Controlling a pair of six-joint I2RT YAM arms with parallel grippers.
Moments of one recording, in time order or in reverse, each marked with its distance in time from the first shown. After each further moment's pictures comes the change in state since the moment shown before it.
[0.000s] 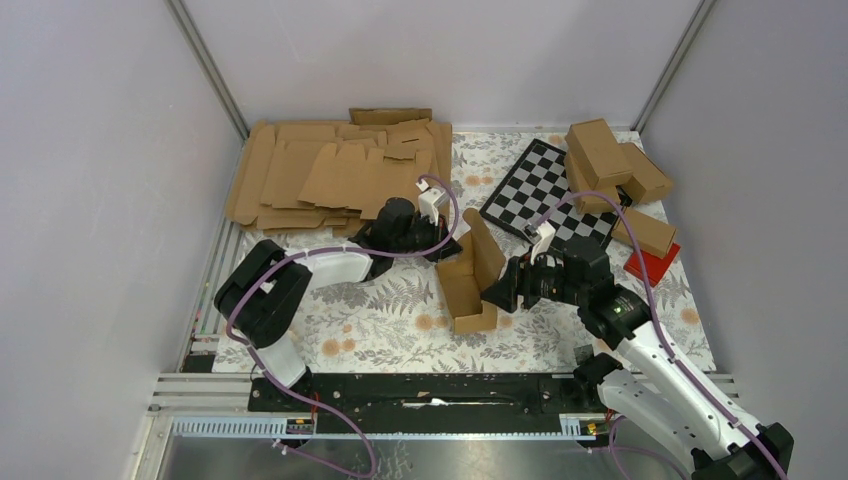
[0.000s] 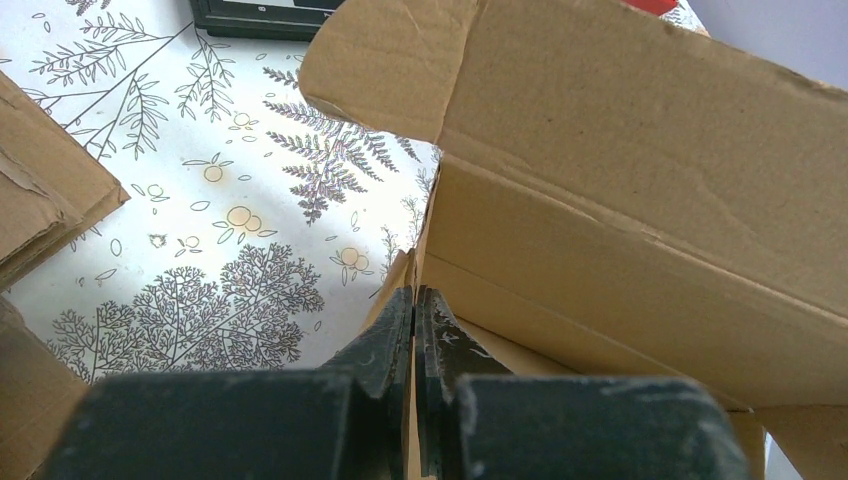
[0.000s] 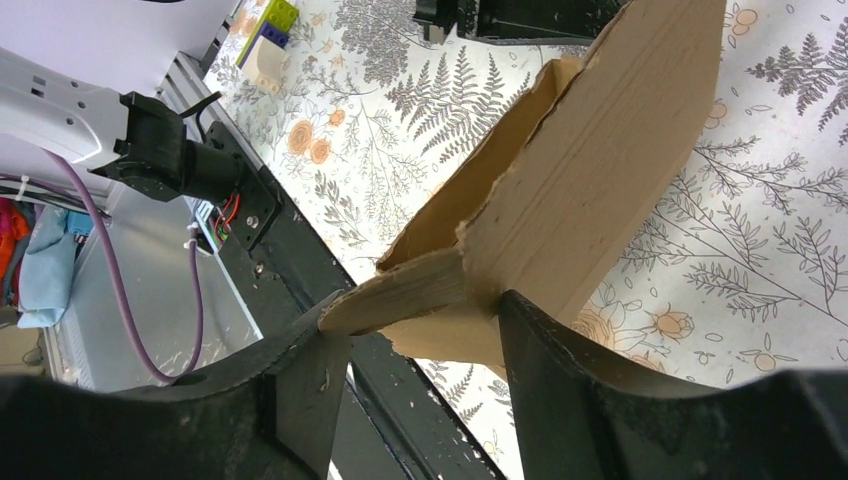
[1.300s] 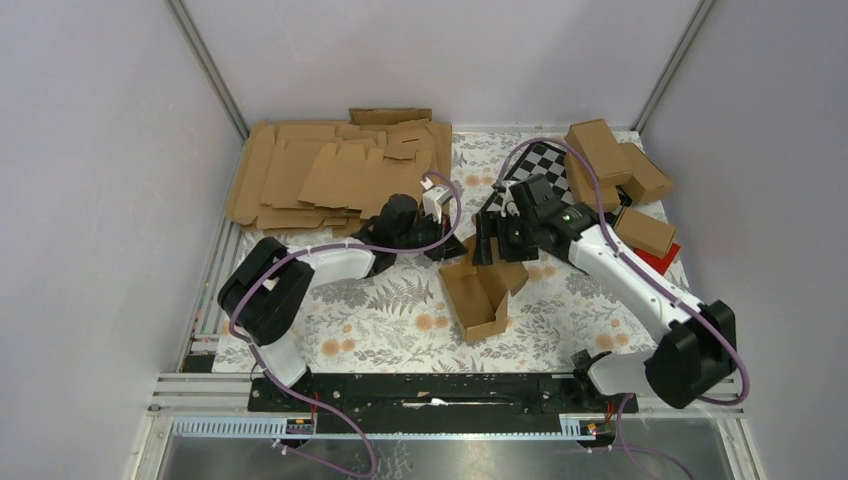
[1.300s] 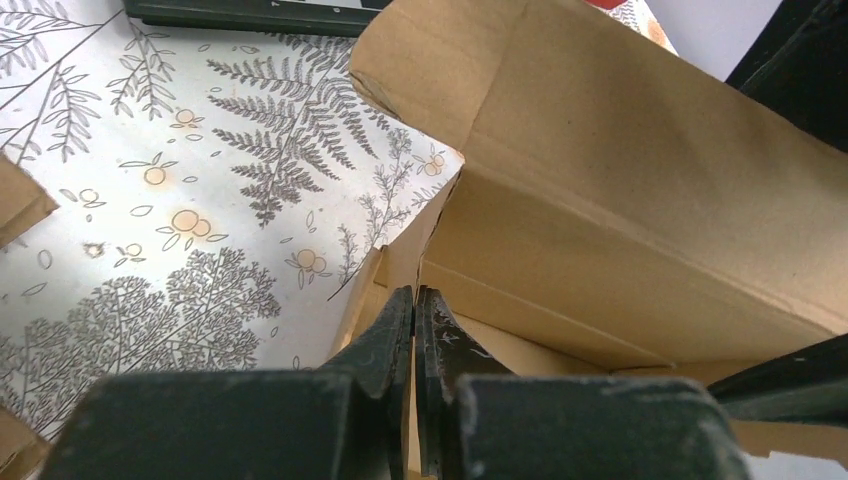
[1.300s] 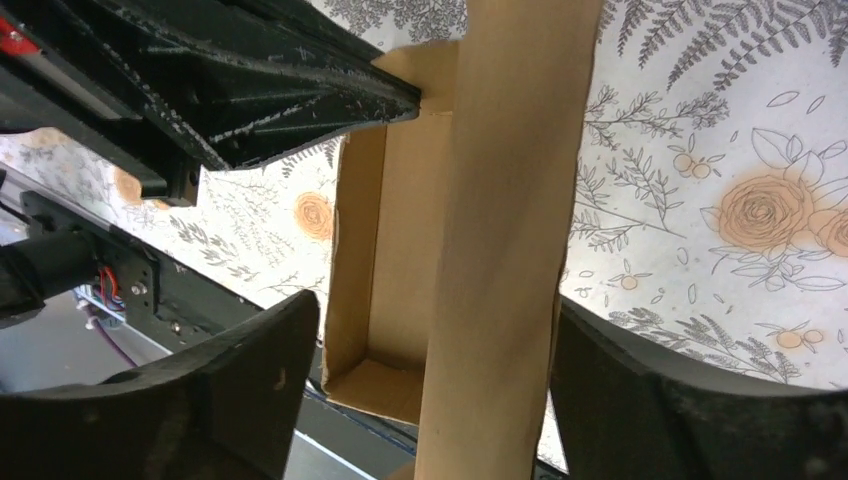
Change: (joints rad) left arm 0.000 0.037 0.056 -0.032 0.088 -0.055; right arm -0.001 0.650 0.541 -0.410 0.283 -0.001
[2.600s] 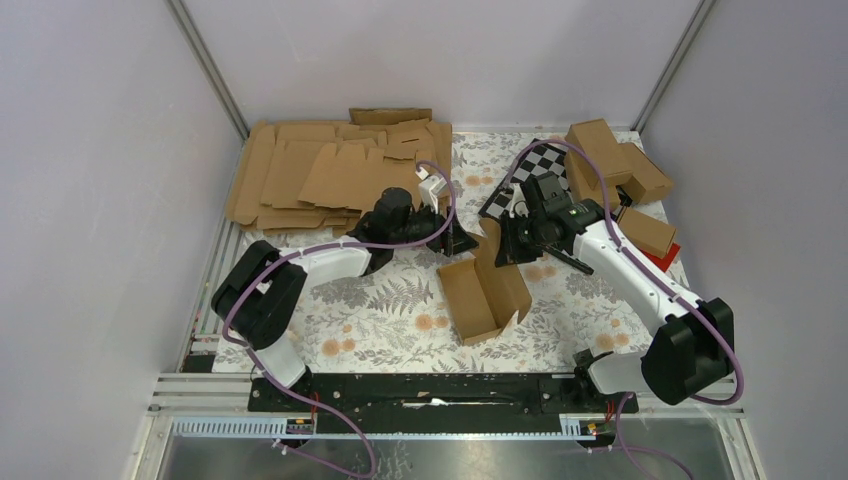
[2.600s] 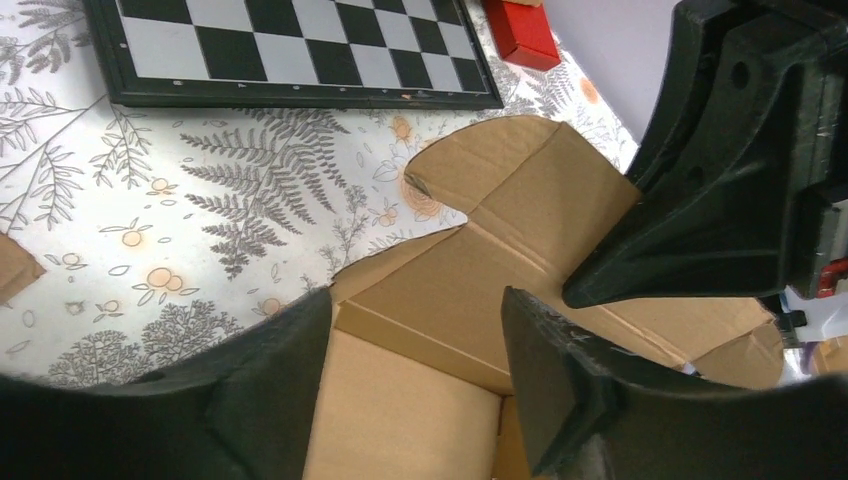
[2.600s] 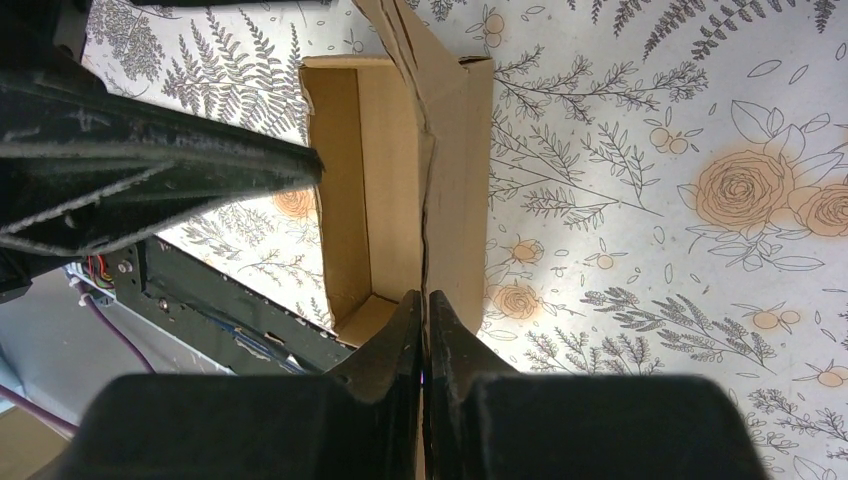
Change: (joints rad) left arm 0.015 -0.048 -0.004 0.090 0.035 -0.076; right arm -0.082 -0.010 -0.027 -0.040 -0.072 -0.077
